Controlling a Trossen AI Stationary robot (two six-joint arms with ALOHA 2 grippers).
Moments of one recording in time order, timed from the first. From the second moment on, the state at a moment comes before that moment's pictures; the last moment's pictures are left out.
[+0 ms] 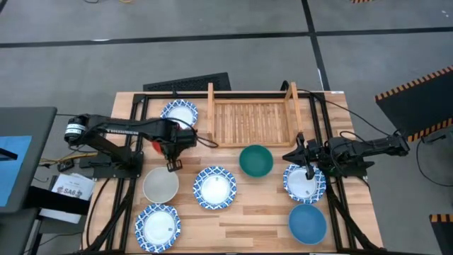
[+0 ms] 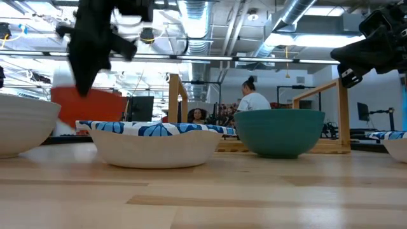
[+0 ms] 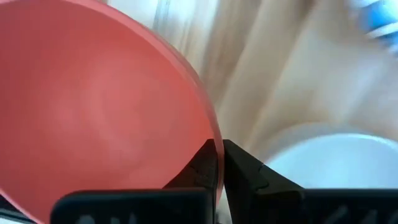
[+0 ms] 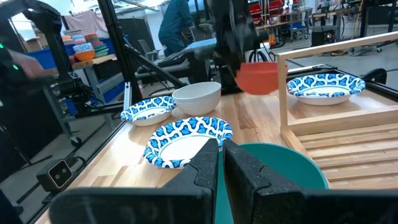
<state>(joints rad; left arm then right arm) 0.06 1.41 1.13 -1.21 -0.05 -0.27 0.14 0.05 0.01 0.04 0.08 0.20</state>
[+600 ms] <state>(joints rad) 0.05 1.78 2.27 -1.47 0.00 -0.17 0.14 0.05 0.01 0.04 0.08 0.20</state>
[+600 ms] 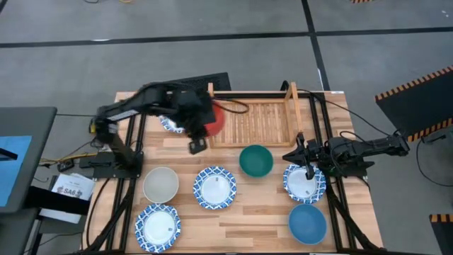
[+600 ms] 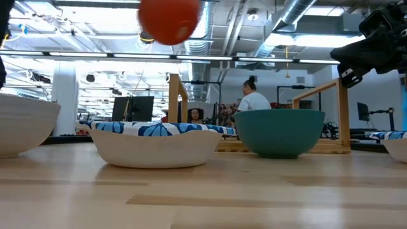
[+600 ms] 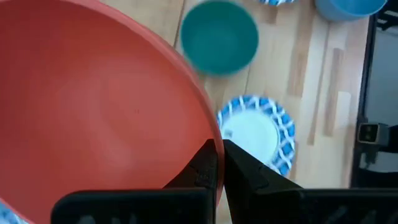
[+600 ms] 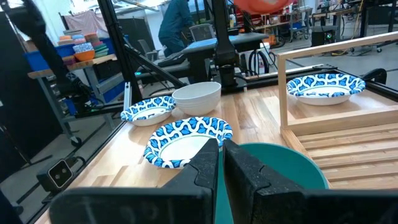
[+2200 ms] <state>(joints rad) 0.28 2.41 2.24 -1.21 -0.17 0.10 0.14 0.06 0.01 0.04 0.08 0.20</state>
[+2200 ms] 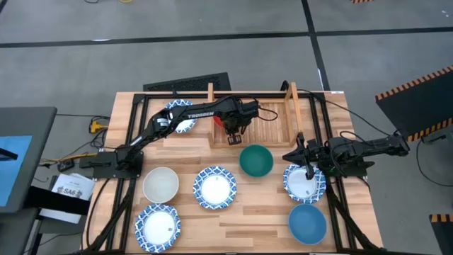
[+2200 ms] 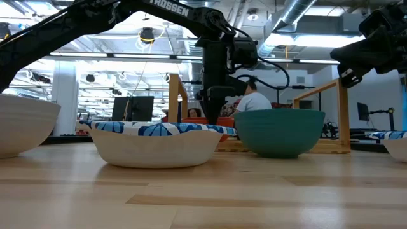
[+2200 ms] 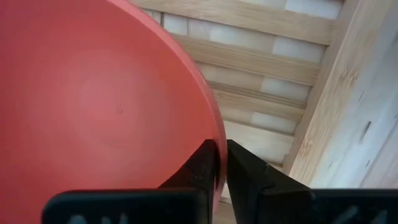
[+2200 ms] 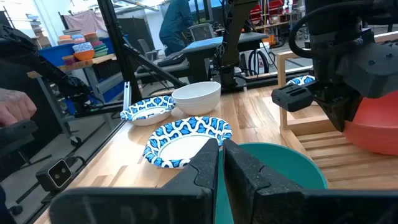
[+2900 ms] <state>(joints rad) 0.28 2.35 2.35 -1.27 -0.07 0.04 0.14 0.06 0.01 0.04 0.08 0.20</state>
